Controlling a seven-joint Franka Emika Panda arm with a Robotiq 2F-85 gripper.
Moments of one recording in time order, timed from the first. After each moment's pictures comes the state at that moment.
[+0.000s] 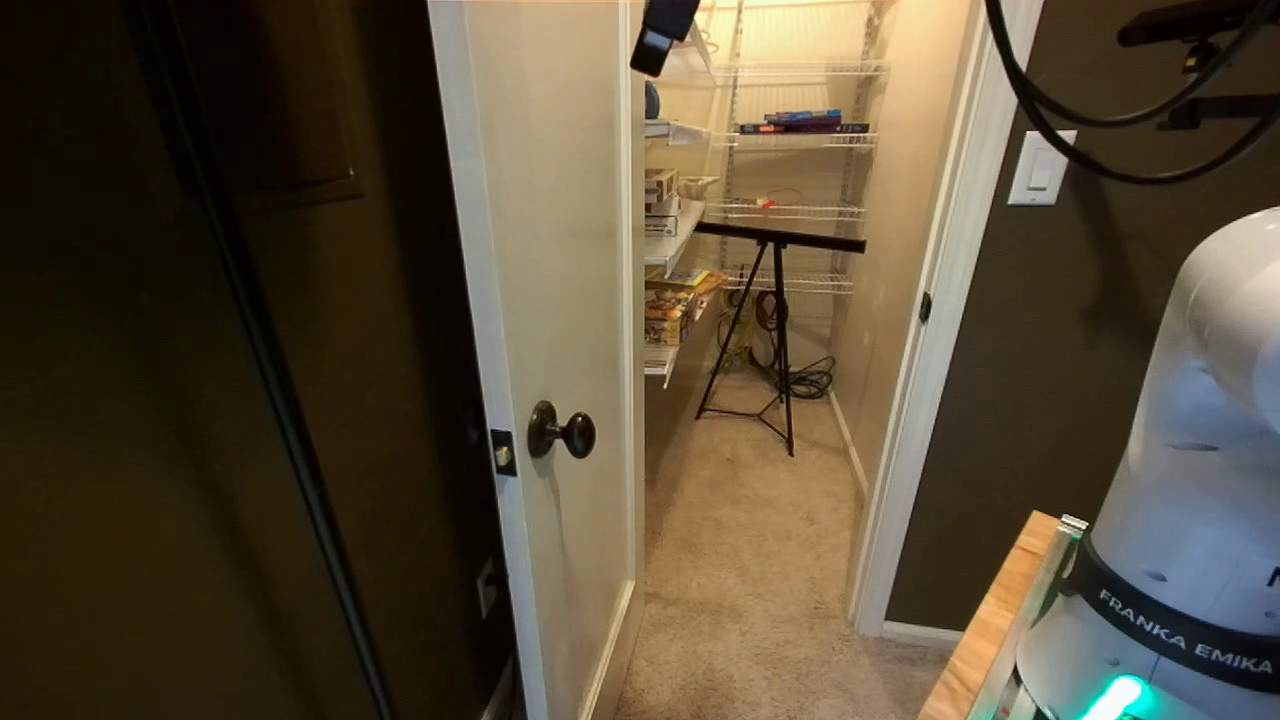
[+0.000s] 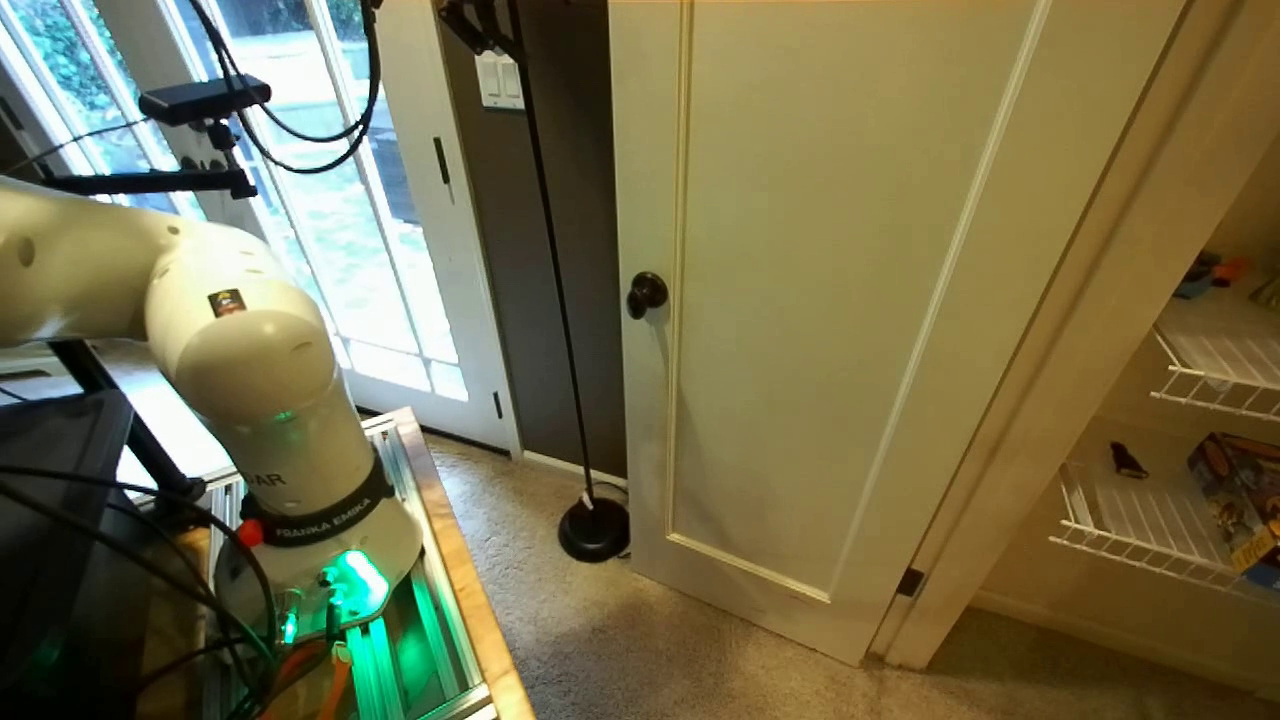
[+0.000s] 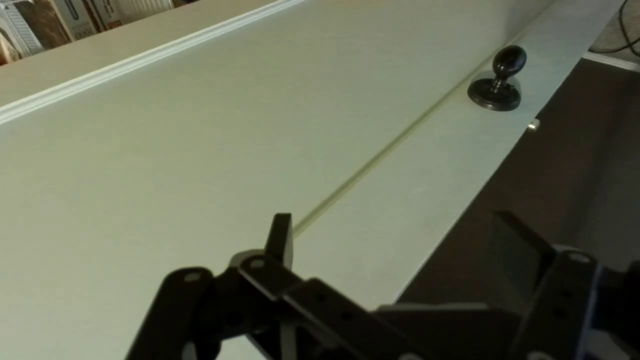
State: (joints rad) arm 0.18 -0.93 0.40 -2.49 -0.36 2.18 -0.13
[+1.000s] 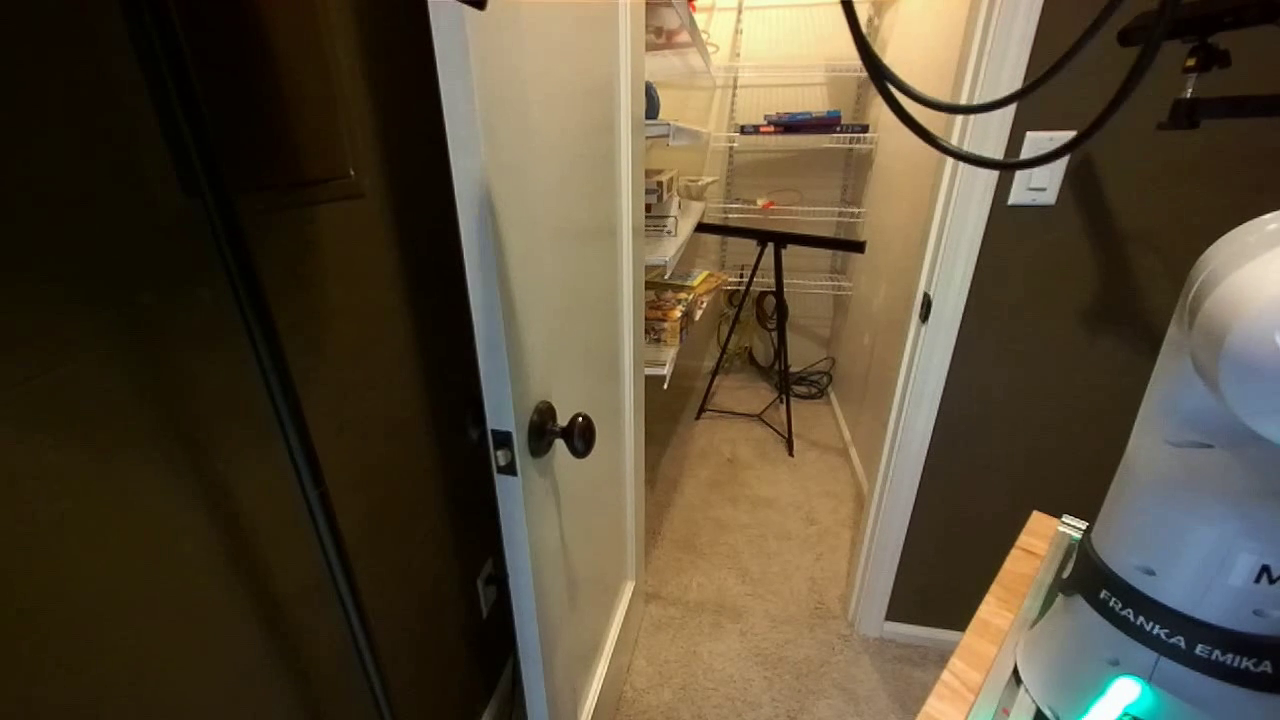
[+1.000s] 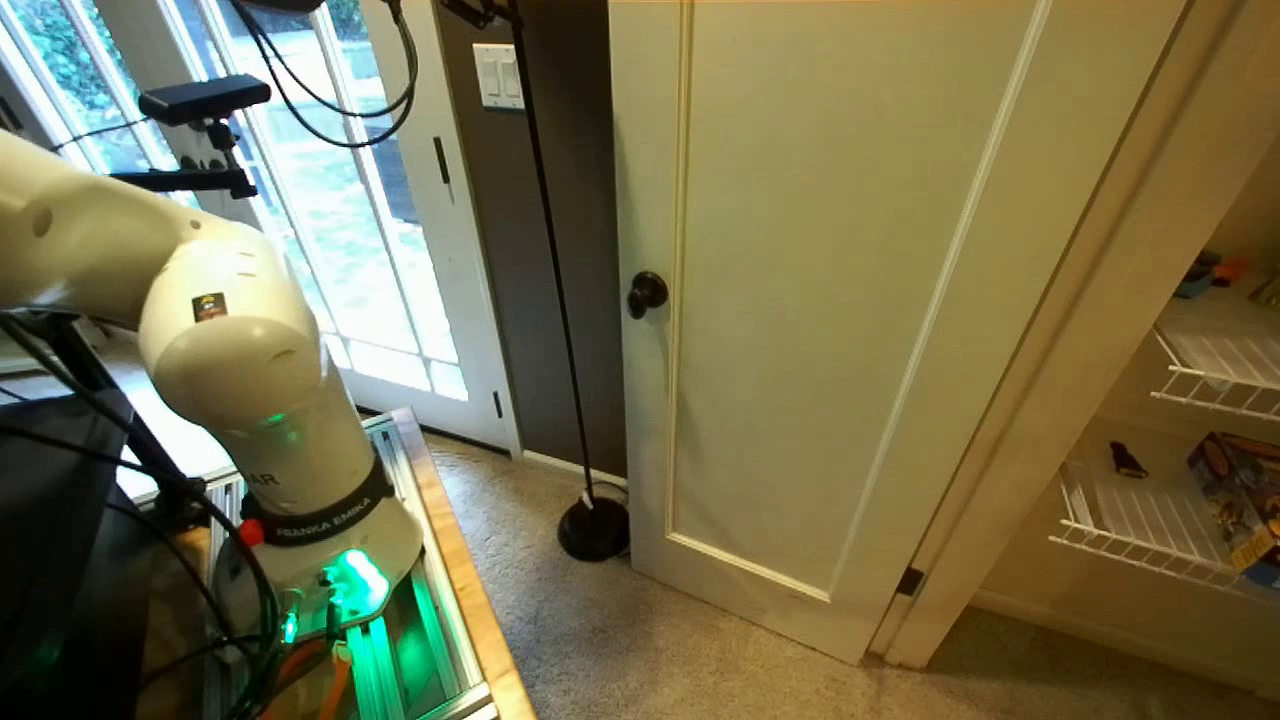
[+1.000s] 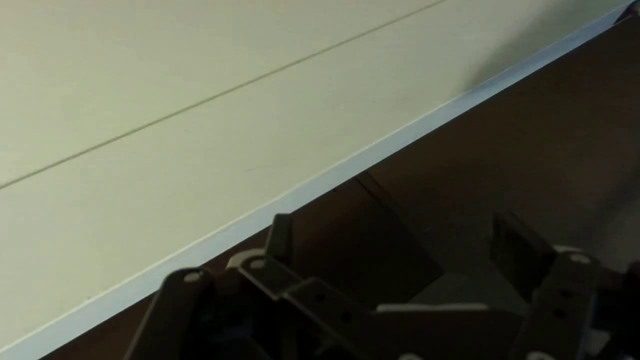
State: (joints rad) arm 0.07 -0.75 0.64 -2.32 -0.63 2.34 0.08
